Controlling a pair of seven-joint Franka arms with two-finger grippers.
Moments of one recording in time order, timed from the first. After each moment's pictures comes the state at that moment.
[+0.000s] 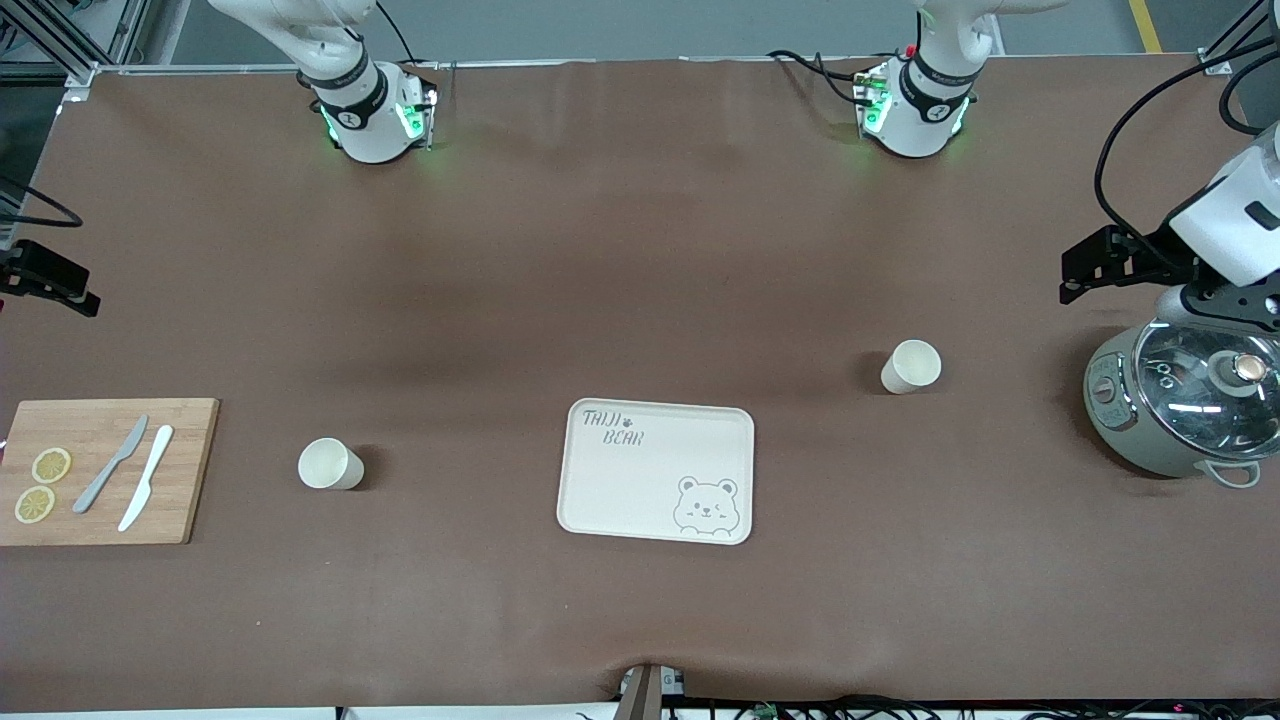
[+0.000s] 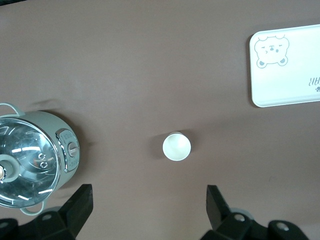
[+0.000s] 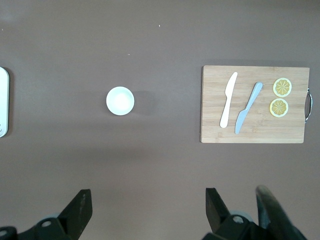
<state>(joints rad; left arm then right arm) 0.01 0.15 -0.13 -1.37 0.01 1.53 0.08 -0.11 0.12 0.02 -1.39 -0.02 1.55 -0.12</state>
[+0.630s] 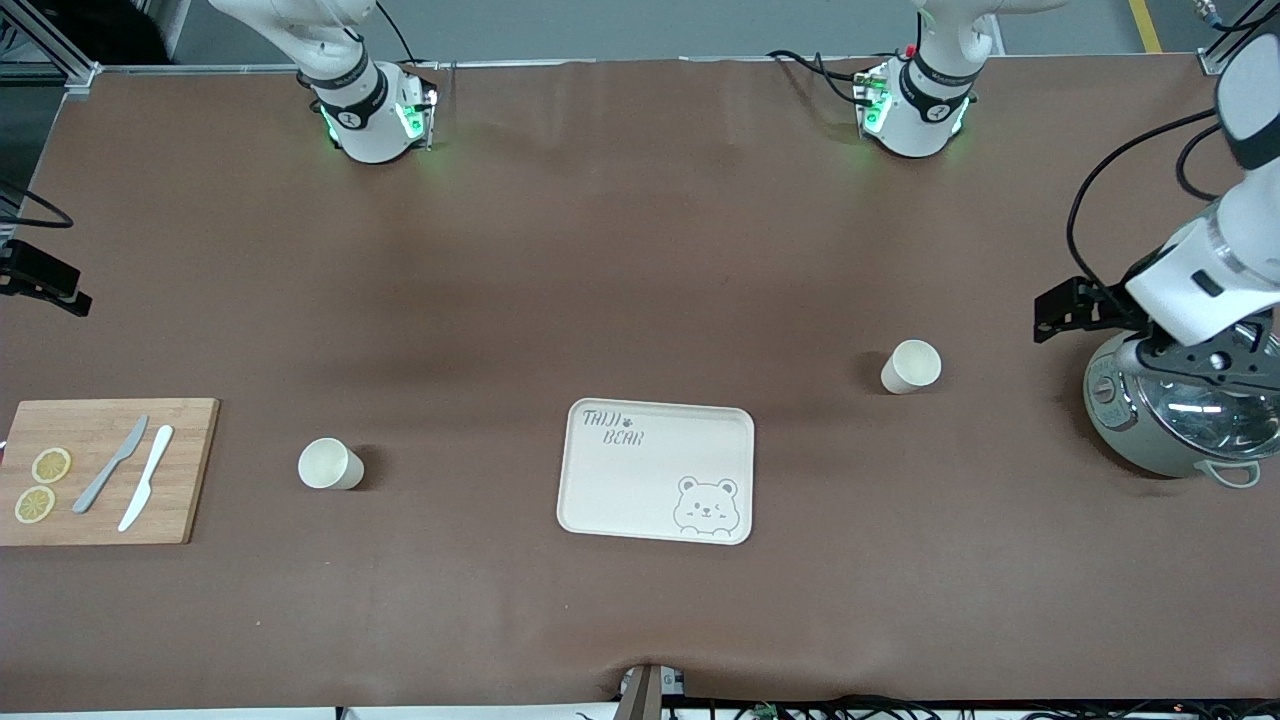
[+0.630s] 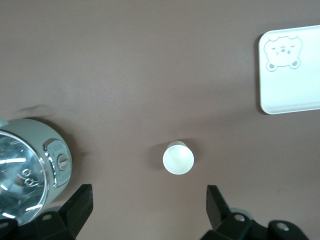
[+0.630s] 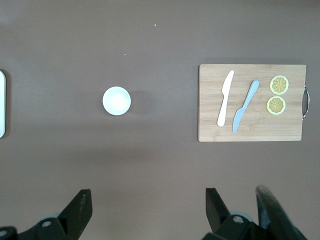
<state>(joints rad) 0.02 0.19 -0.13 -1.49 0.01 1.68 0.08 -0.13 0.12 0.02 -1.39 -0.02 1.55 -0.12</state>
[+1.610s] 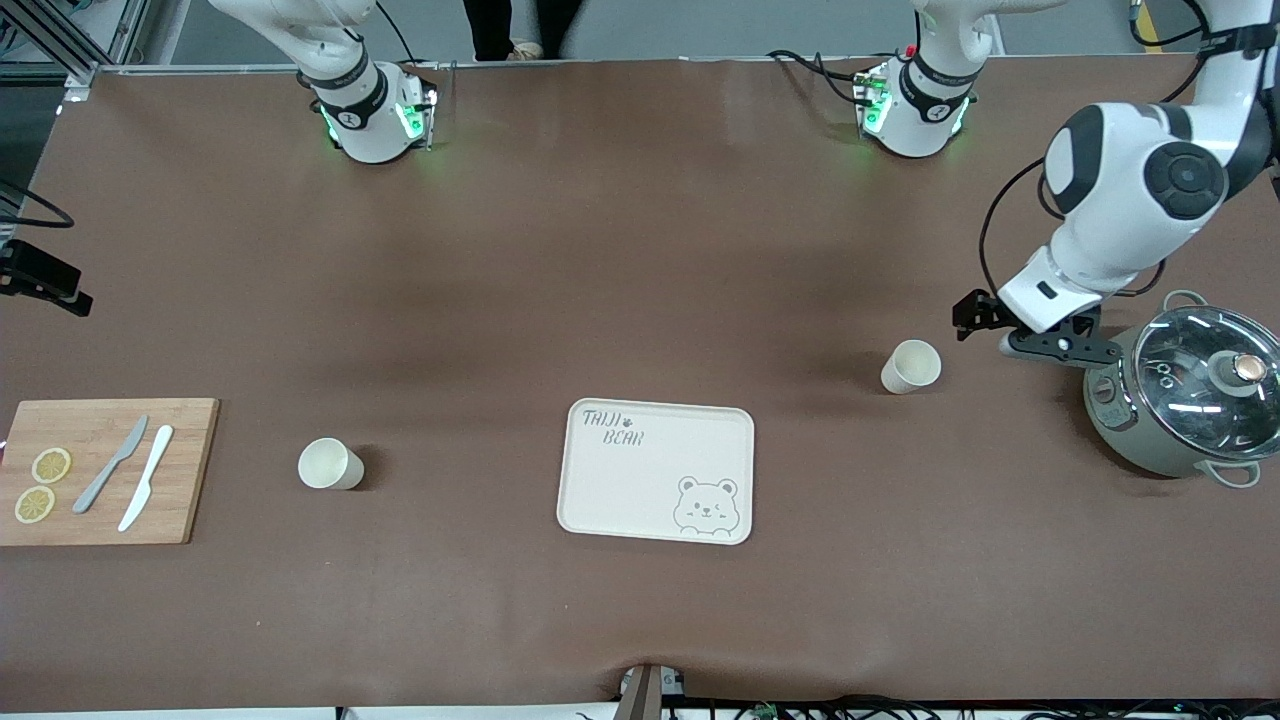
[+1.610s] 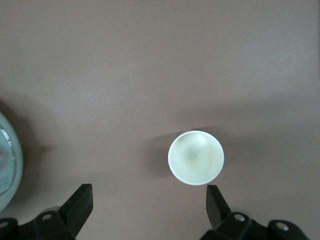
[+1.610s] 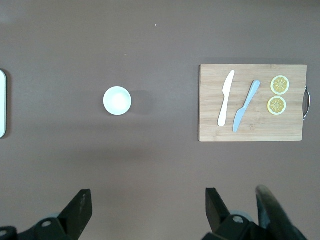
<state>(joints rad) 0.04 -0.01 -0.13 -2.29 0.01 2.36 0.08 -0.13 0.12 0.03 -1.39 -0.02 1.55 -0.12</state>
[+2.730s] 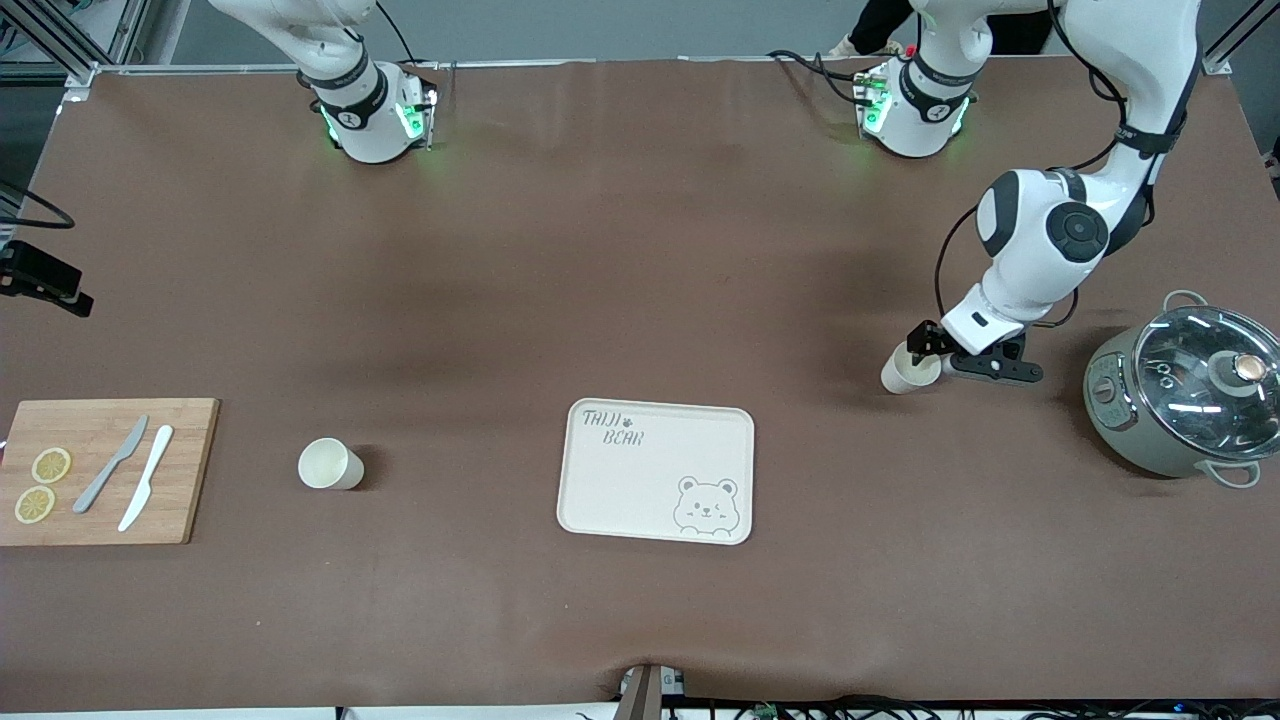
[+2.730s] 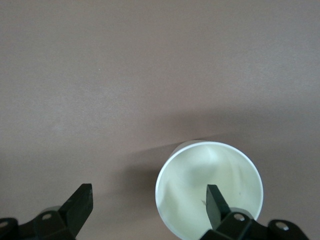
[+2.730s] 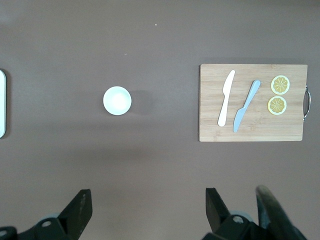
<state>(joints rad) 0.04 0.21 -0.13 -2.42 0.01 2.75 0.08 -0.13 0.13 0.02 -1.39 -0.02 1.55 -0.12</state>
